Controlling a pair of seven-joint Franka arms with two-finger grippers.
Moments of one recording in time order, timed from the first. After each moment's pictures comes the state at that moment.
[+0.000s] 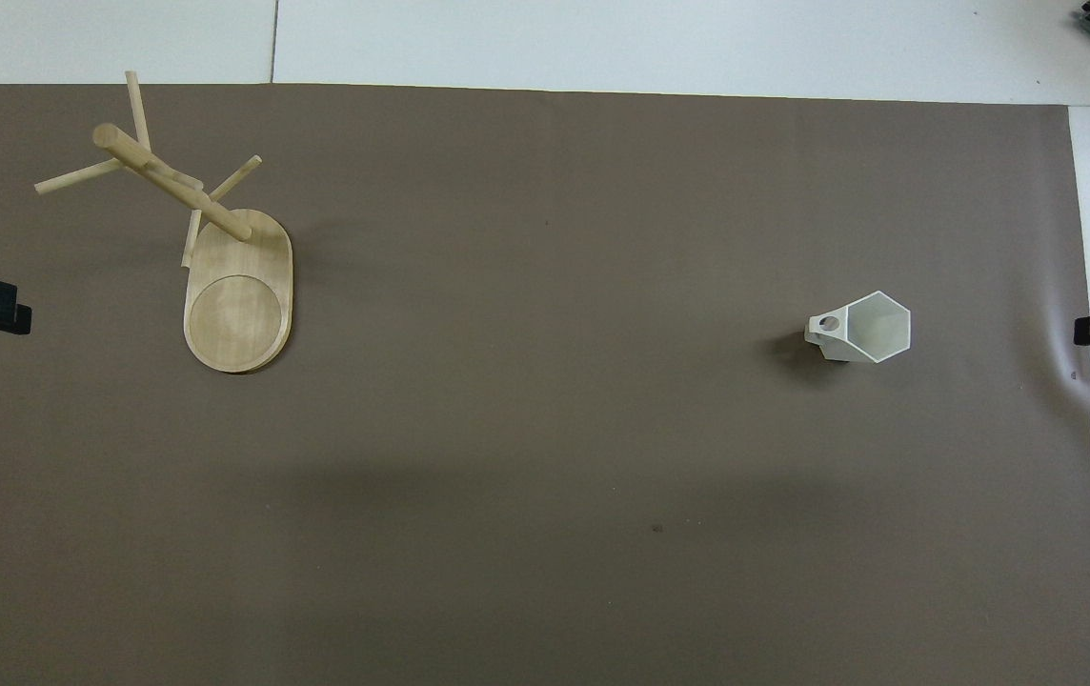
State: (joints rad) left arm 0.01 -0.04 -0.02 -1.55 -0.02 1.50 0.00; right arm -0.11 -0.11 -0.04 -1.68 0.00 1.63 0.02
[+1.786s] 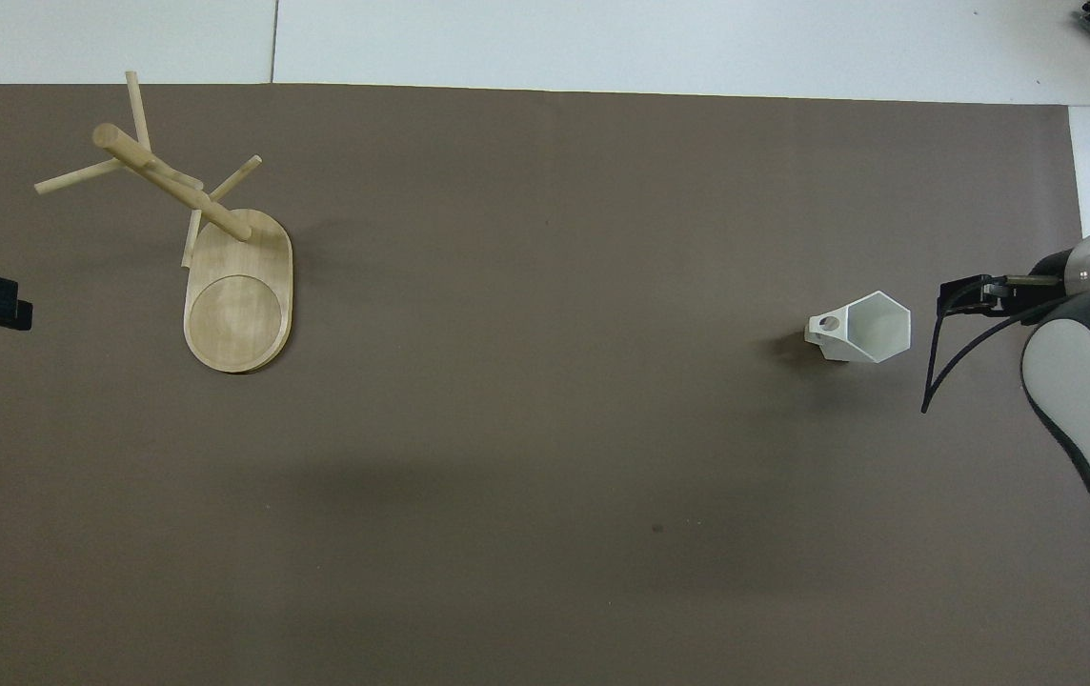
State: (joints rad) left arm 0.01 -0.04 -0.03 -1.55 -0.02 1.51 0.00; right arm -0.10 0.09 -0.04 -1.93 -0.01 2.08 -0.02
